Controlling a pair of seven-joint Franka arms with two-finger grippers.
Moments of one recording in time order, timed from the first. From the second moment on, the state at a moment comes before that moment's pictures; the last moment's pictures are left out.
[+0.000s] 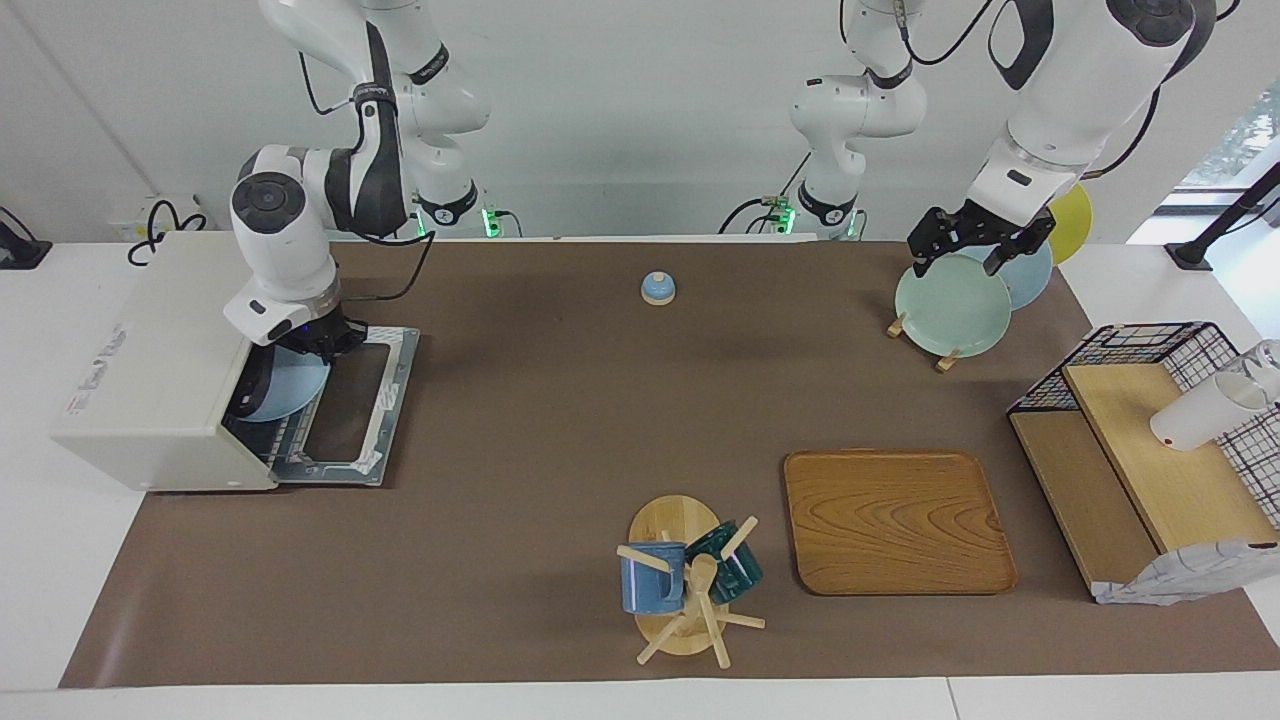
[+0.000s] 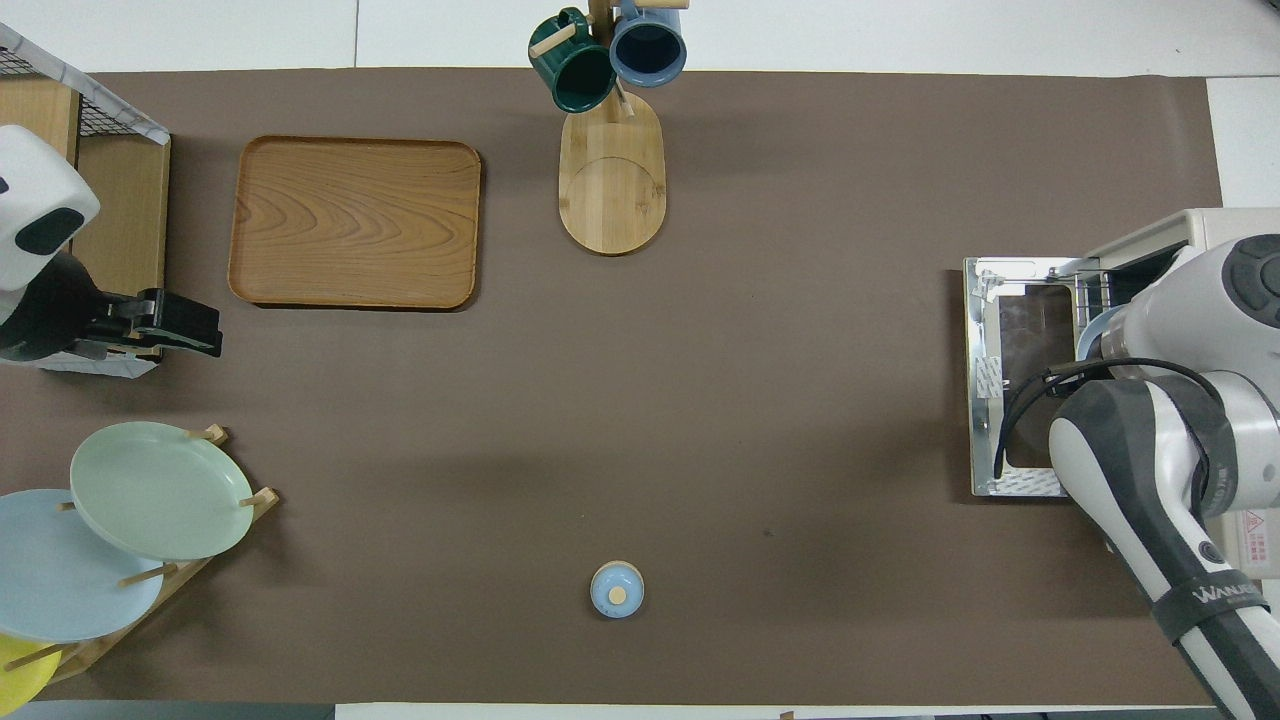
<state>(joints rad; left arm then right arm) -0.12 -0.04 -0.03 -1.66 -0.01 1.54 -0.08 -0.02 -0.02 -0.07 -2.19 -0.26 2.10 -0.11</state>
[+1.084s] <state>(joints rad) -0.12 -0.04 -0.03 -1.66 -0.01 1.54 -0.08 0.07 -0.03 -0.06 -2.11 -0.12 2.04 -0.06</state>
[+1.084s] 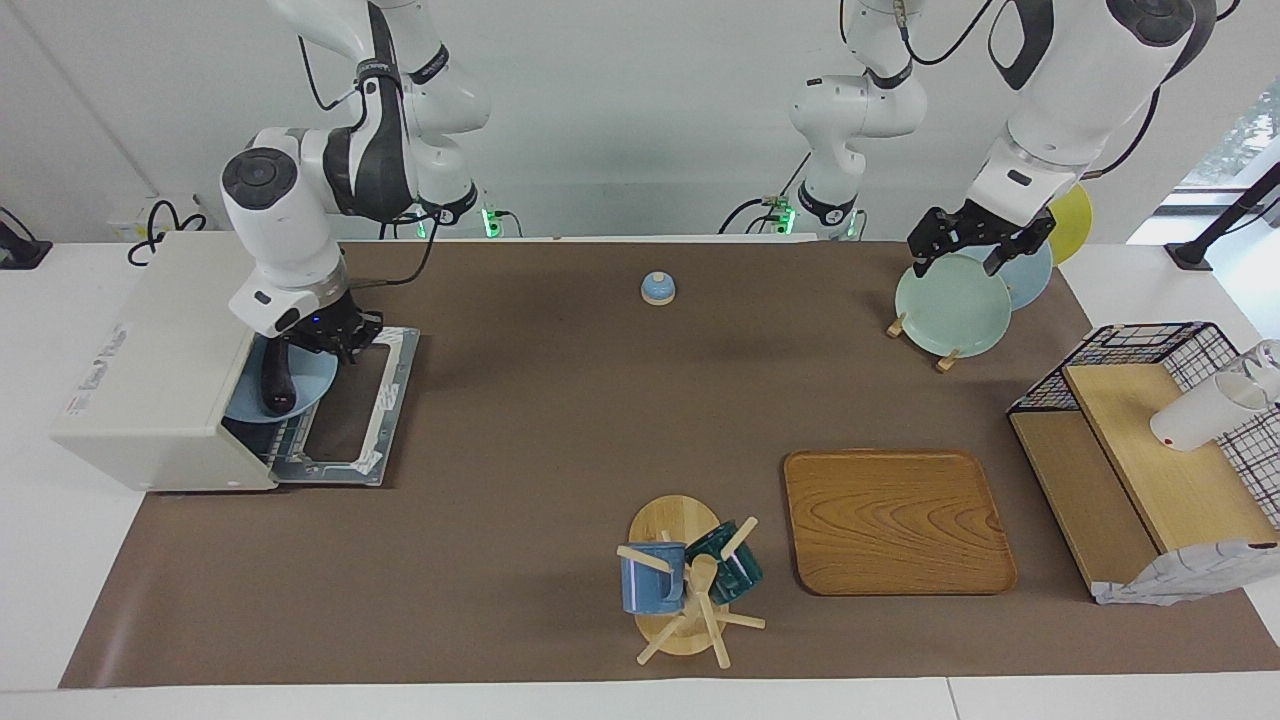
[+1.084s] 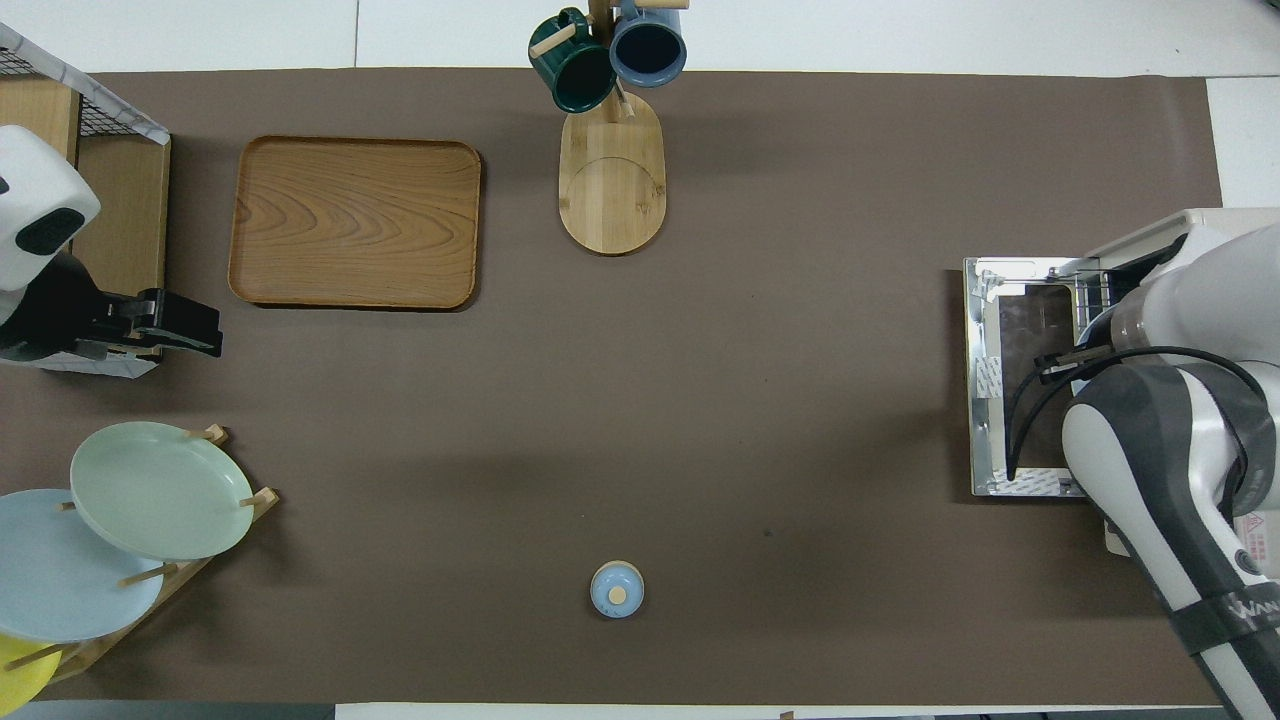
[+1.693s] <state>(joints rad) -0.12 -0.04 -0.03 -1.66 -0.01 1.54 -0.08 0.14 0.11 -0.06 -2.23 -0.12 2.28 0.19</state>
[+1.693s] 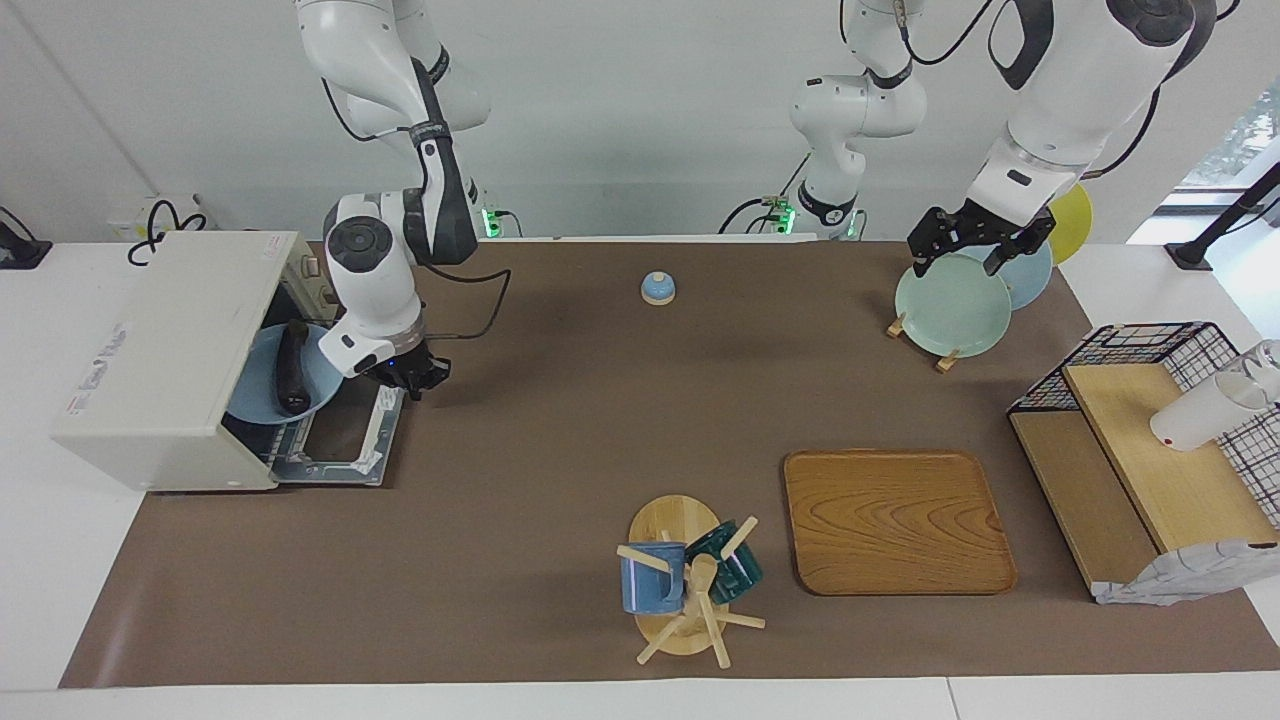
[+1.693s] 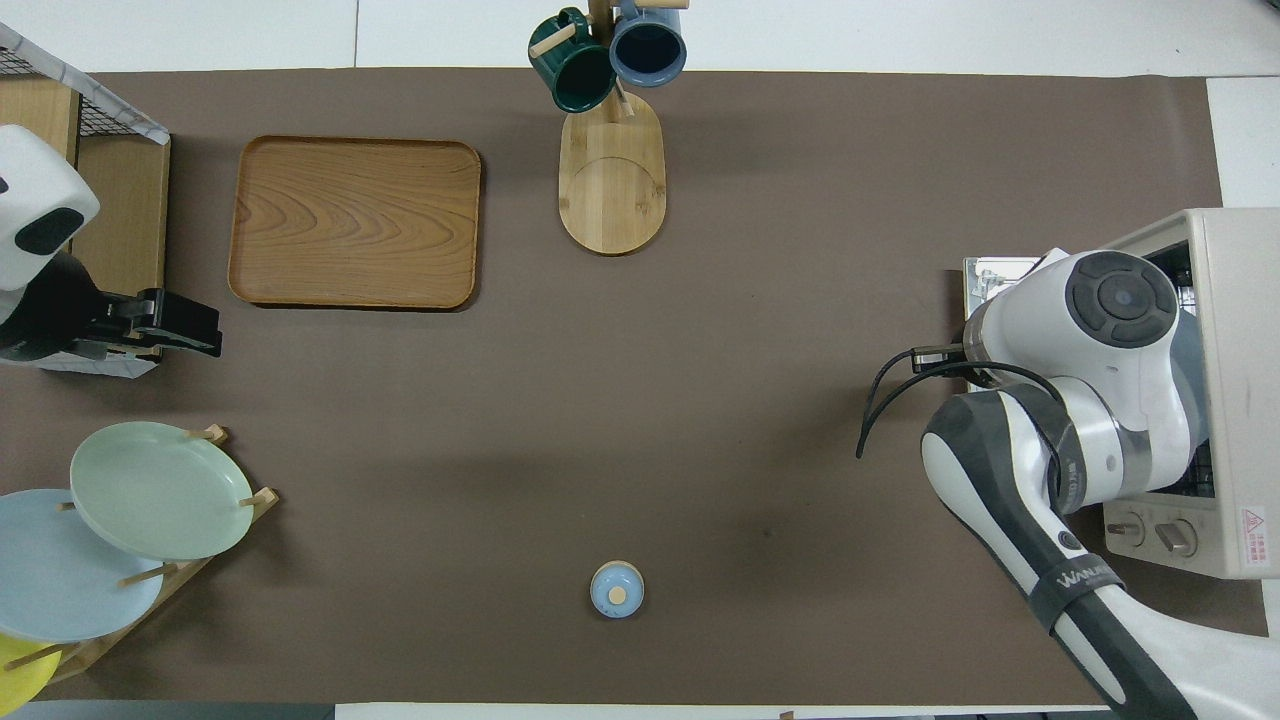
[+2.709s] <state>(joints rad) -0.12 -0.04 -0.03 -1.66 -0.01 1.54 -0.08 0.13 0.10 -0.06 -2.30 -0.21 2.37 0.09</state>
